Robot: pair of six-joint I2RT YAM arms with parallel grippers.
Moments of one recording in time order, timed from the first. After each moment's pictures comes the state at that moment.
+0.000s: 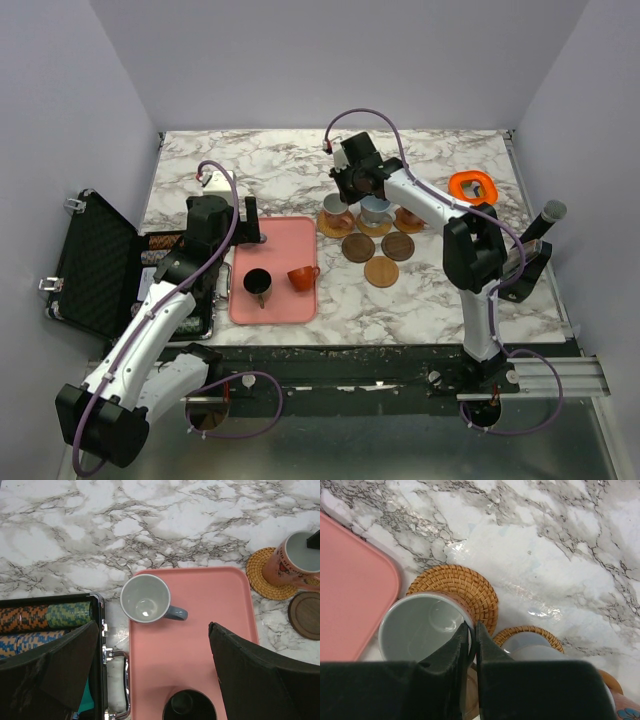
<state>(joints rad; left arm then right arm) -0.35 0.92 0.83 -0.36 -0.27 -0.18 0.56 2.10 1.77 -0.52 -0.03 -0.09</state>
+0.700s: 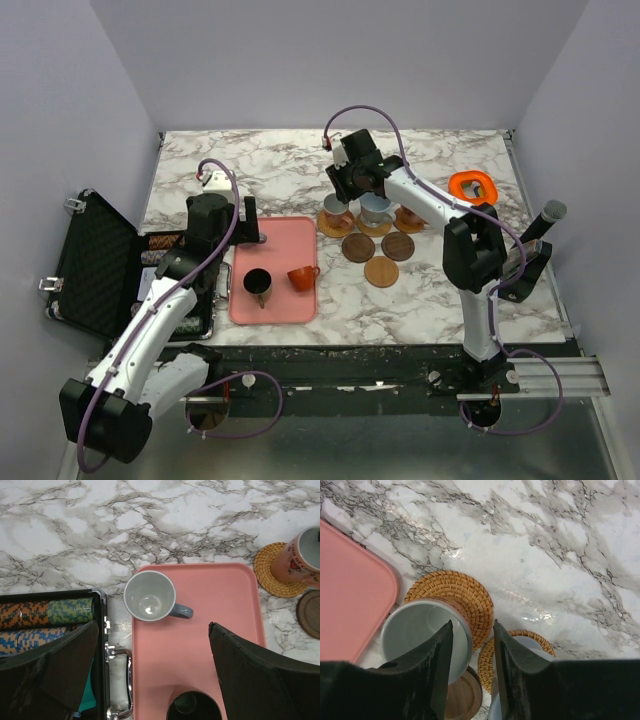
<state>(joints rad) -0.34 0.94 0.83 -0.37 -0.25 -0.18 0.56 2.10 1.80 -0.52 -0.02 -0.11</state>
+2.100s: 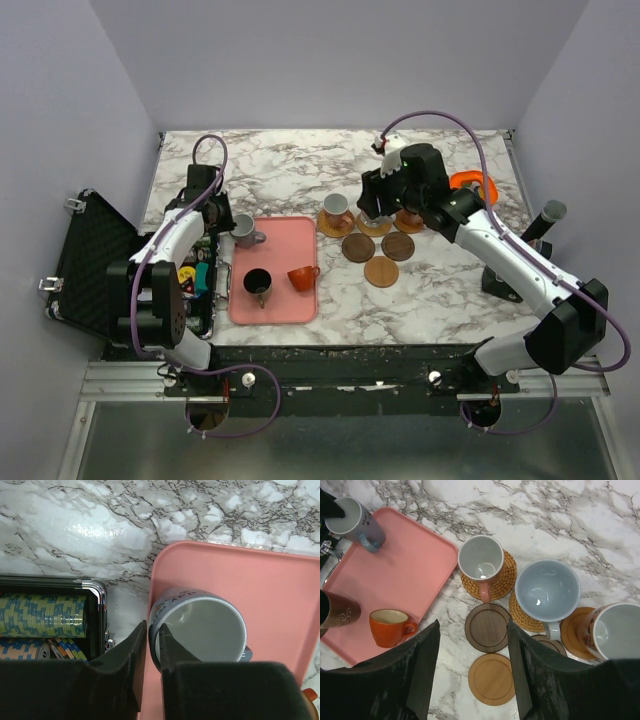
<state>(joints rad) -0.02 1.54 1.05 -0.44 0.04 -0.24 0.57 1.42 1.30 -0.41 -0.09 0.05</state>
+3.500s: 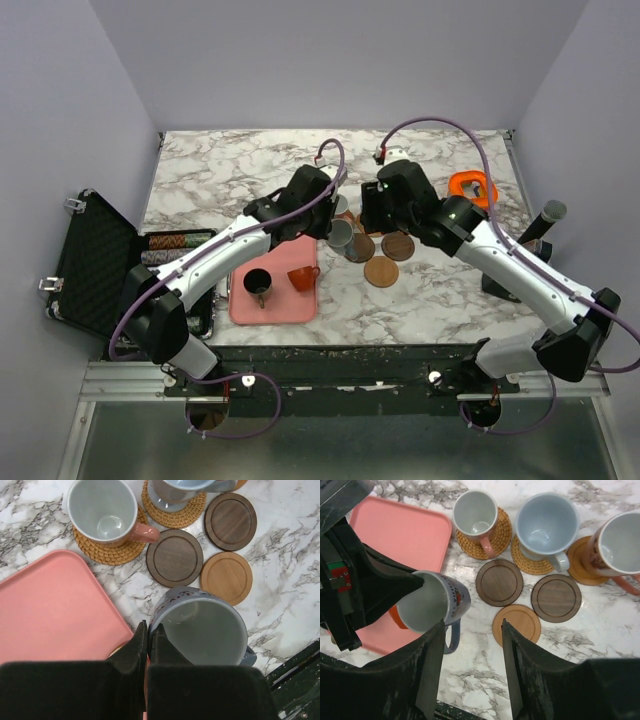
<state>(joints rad) -0.71 1.52 1.30 -0.51 0.00 -0.25 0.76 1.36 1.43 -0.74 0.28 0.37</state>
